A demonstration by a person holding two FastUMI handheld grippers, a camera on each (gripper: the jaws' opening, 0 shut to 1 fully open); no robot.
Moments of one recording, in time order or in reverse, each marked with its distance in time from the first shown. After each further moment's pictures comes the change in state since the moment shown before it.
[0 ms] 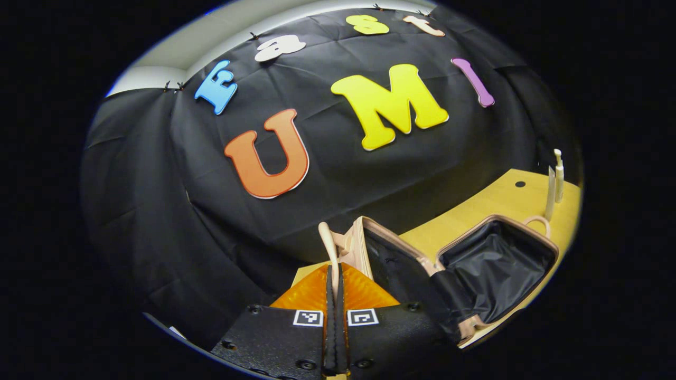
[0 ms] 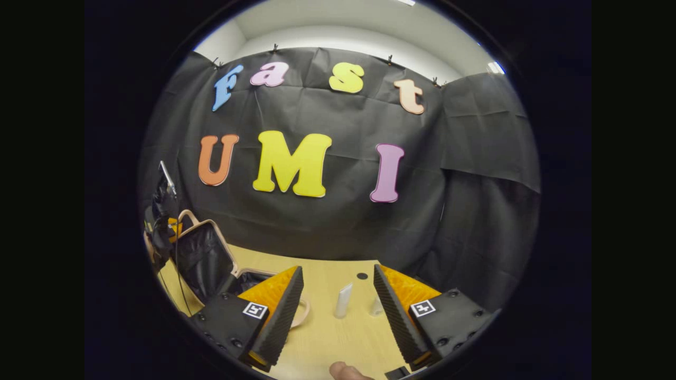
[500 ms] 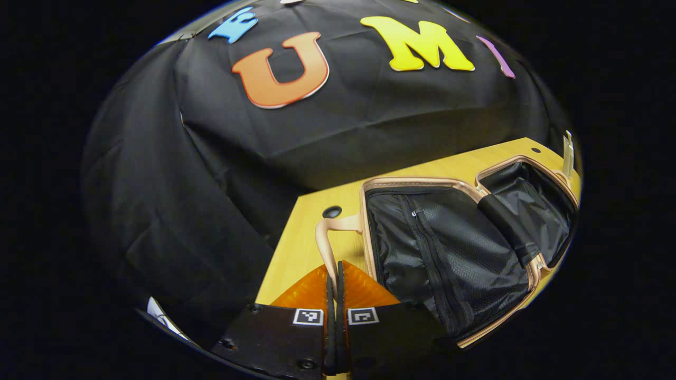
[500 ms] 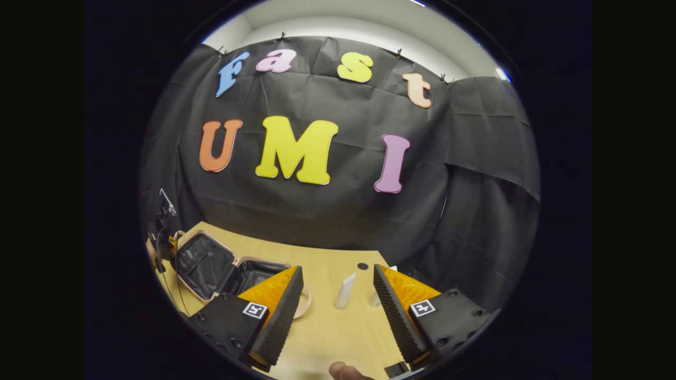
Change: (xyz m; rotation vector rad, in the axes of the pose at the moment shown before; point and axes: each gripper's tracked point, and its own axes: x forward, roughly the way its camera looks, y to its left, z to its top) left arm 0.046 0.012 -0.150 -0.117 0.311 -0.063; right arm 0.003 0.023 -0.016 -0.061 0.067 0.016
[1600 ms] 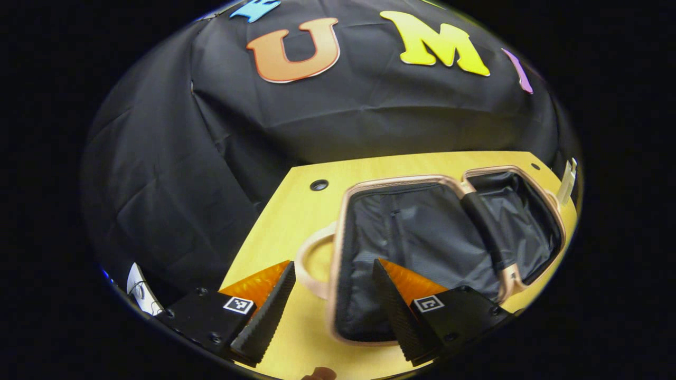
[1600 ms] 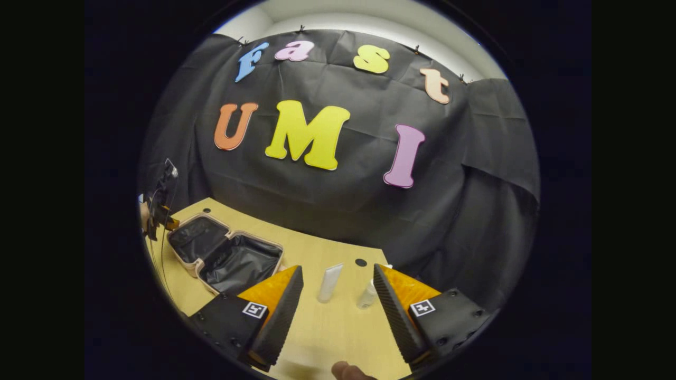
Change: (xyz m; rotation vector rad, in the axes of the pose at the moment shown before) left arm -0.055 -0.072 0.013 -0.145 0.070 -0.022; right arm 0.047 -0.078 -0.049 -0.106 -0.003 0.132
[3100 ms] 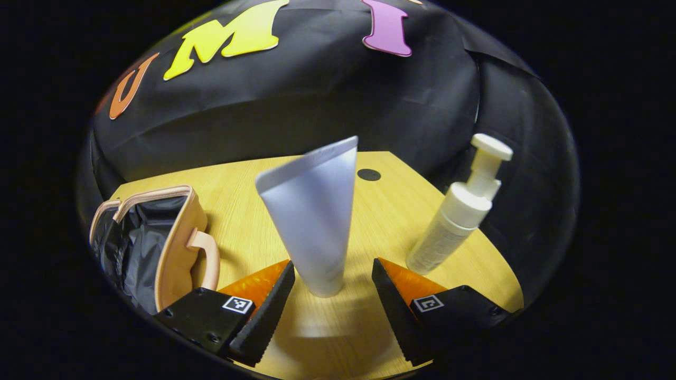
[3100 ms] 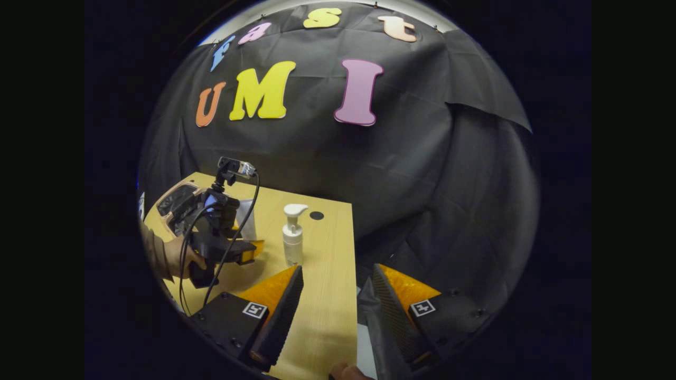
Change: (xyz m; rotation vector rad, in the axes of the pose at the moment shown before) left arm 0.006 -0.594 0.036 0.008 -0.011 -0.425; right arm 0.051 -0.215 -0.134 0.062 0.219 0.041
